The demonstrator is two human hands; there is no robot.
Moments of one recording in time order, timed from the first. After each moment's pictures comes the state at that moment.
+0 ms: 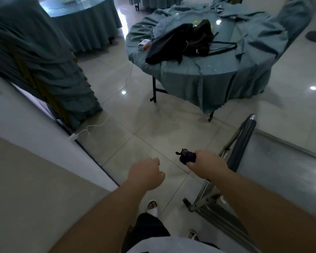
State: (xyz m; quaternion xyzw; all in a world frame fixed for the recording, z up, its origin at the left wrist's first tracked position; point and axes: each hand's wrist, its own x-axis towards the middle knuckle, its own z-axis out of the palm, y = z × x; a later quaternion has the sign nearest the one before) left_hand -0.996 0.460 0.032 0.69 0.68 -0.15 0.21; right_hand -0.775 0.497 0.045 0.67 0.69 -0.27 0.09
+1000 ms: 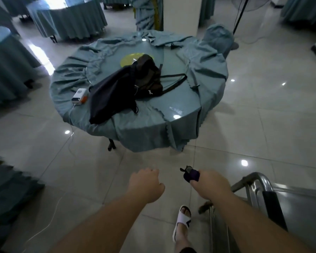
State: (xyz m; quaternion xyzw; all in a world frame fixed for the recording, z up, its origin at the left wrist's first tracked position) left_hand -0.975 0.934 0.012 0.83 0.49 -0.20 0.17; right_hand -0.765 0.844 0.021 0.84 0.47 -0.26 0.04
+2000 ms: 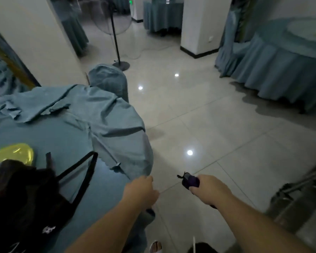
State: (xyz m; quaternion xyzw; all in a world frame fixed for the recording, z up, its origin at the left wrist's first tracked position) left_hand -0.496 1.307 0.019 0.93 0.22 -0.25 0.13; right_hand -0.383 1.086 0.037 0.93 0.16 -0.31 -0.08
